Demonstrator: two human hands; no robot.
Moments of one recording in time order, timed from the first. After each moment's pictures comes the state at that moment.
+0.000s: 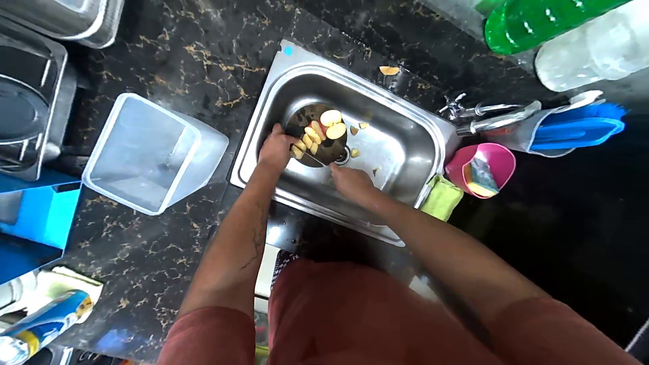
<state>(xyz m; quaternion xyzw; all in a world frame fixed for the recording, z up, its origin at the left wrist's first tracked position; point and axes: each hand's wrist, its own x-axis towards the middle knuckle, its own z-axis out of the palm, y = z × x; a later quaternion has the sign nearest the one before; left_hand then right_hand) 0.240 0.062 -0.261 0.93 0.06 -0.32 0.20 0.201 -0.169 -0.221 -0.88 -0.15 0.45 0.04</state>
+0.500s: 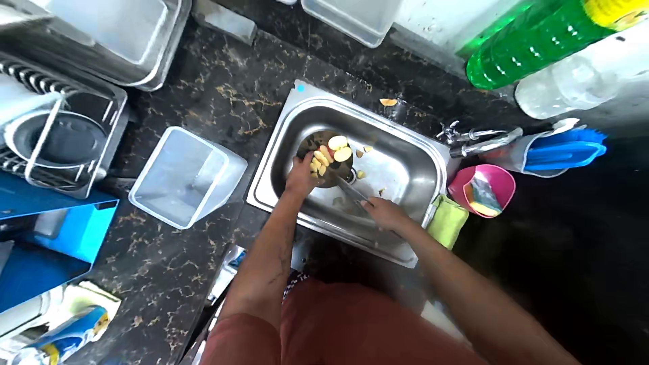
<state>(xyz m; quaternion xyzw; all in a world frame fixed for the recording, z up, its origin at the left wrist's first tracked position) 0.228 0.026 -0.257 0.89 0.17 -0.31 0.31 0.201 -0.236 -0.190 -0.81 0.05 0.56 0.18</state>
